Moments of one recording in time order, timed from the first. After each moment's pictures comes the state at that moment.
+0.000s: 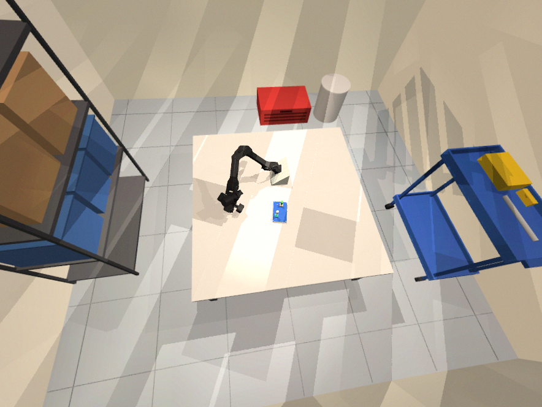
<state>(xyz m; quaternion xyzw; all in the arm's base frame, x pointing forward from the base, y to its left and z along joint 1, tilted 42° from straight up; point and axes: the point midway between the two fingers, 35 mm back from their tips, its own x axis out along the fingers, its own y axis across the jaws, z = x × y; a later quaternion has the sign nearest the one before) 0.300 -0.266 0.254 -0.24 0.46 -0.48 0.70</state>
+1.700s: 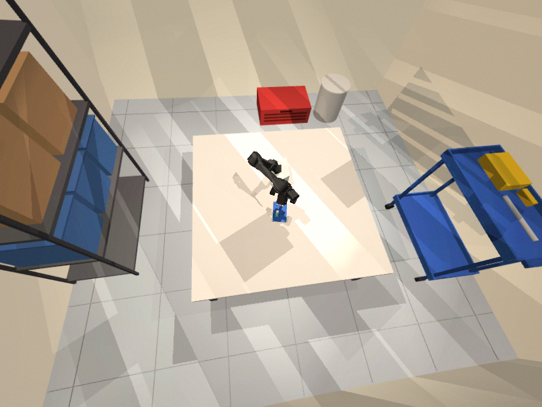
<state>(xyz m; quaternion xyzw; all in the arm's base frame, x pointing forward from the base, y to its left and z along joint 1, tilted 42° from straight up) 0.281 0.069 0.057 -0.10 0.56 -0.37 0.73</state>
